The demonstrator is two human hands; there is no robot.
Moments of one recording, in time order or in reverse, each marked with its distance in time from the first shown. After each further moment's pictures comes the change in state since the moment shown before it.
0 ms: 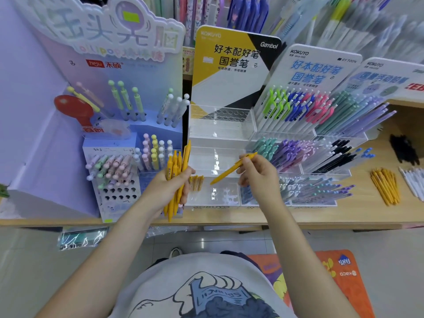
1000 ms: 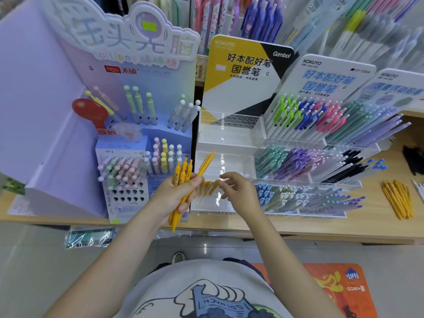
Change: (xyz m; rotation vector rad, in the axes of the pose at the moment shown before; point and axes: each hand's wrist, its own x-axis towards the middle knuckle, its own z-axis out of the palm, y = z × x) left_hand -0.001 -0.007 -0.004 -0.156 -0.037 -0.046; right_hand 0.013 0.061 0.045 -0.336 -0.181 -0.022
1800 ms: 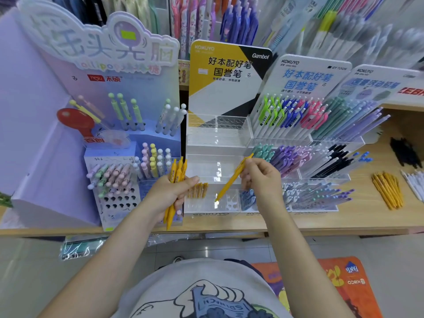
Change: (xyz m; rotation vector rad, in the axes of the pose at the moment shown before) left_hand 0.007 0.015 0.014 0.138 0.047 -0.063; right_hand -0.025 -0.054 -0.068 0.528 0.234 0.054
